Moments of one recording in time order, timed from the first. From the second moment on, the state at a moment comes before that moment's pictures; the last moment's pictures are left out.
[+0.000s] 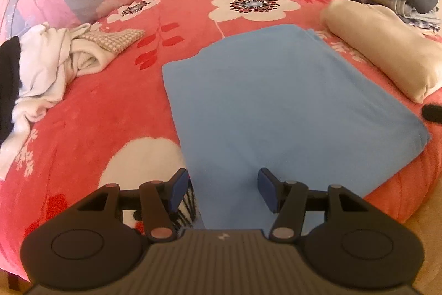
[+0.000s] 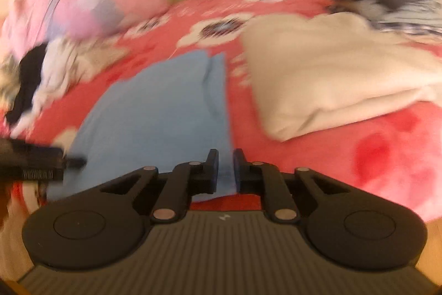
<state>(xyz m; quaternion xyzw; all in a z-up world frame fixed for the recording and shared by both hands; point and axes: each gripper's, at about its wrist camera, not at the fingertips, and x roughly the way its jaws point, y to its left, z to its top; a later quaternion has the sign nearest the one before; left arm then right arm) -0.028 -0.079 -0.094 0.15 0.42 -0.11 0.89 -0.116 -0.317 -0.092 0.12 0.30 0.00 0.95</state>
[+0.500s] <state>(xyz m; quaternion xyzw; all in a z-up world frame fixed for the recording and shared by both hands) -0.039 -0.090 -0.094 0.18 0.40 -0.09 0.89 -0.123 -0.290 -0.097 0.11 0.30 0.05 0.95</state>
